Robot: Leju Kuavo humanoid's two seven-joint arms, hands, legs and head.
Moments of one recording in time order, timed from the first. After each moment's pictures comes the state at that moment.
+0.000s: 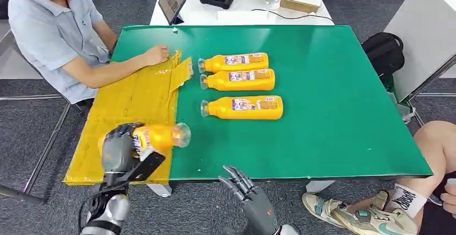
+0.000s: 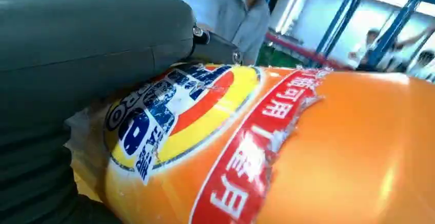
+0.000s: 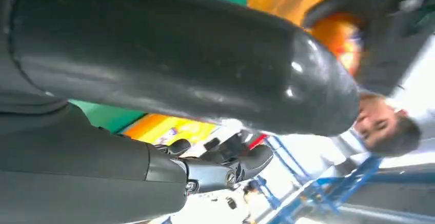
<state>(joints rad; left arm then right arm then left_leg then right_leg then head) -0.15 -0.09 -0.11 -1.19 -1.04 0.50 -0.32 0.15 -0.05 0.58 -1.43 0.58 -0.50 -0.56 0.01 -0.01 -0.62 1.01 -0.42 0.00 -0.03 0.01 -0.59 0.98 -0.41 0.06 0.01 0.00</state>
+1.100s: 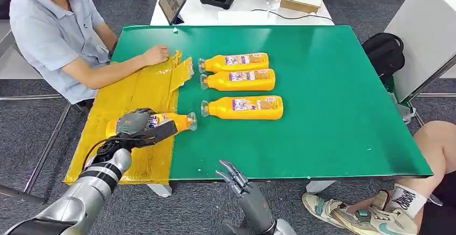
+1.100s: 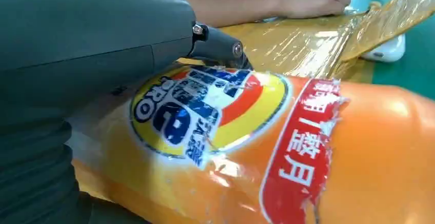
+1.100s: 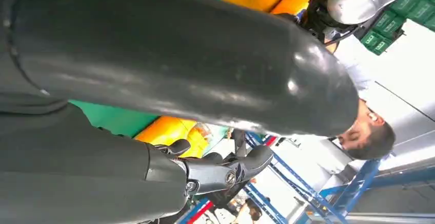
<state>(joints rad) -0.64 -0.03 -0.20 -0.56 -1.15 0.16 -0.19 0.14 0.00 0.53 -1.43 0.49 -0.37 -0.61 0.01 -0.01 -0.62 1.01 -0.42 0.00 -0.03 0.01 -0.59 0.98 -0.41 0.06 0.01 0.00</state>
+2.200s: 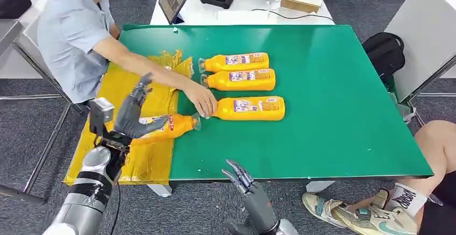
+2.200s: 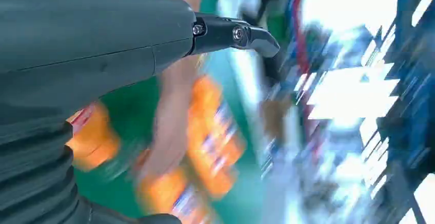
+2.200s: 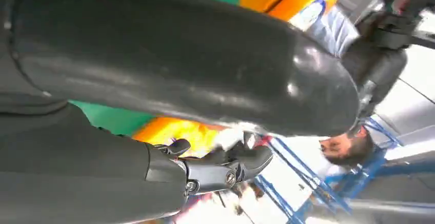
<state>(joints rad) -0.42 -0.08 -0.07 -1.11 -0.05 -0.19 -0.56 0.11 -0.01 0.53 -1.34 0.57 -0.54 -0.63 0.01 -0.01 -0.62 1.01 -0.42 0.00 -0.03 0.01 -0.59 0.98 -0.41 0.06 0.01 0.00</state>
